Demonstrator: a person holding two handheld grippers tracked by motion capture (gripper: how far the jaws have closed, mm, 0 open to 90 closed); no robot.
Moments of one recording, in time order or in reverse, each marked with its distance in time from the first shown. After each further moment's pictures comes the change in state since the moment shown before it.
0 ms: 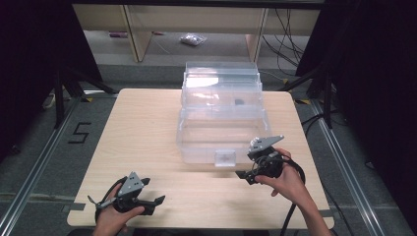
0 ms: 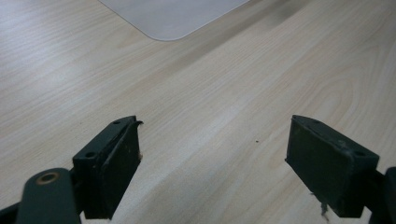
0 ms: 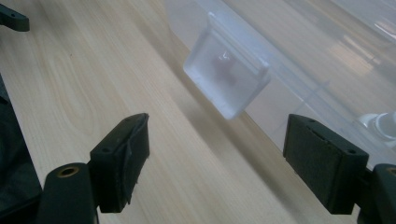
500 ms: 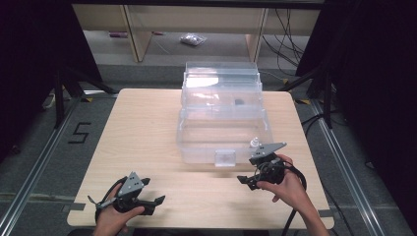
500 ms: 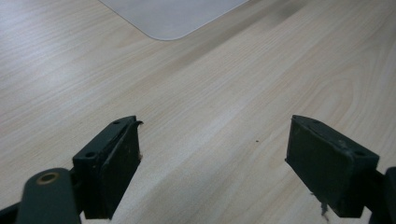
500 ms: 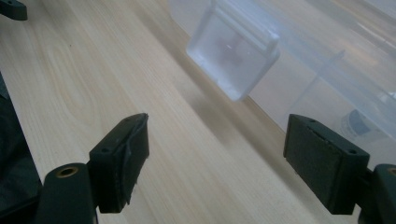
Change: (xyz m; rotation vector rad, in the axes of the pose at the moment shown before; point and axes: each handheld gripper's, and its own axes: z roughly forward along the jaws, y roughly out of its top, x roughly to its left) left arm 0.000 0.000 0.000 0.005 -0.004 -0.001; right arm 0.002 -0.019 0.004 -0.009 0.000 0.005
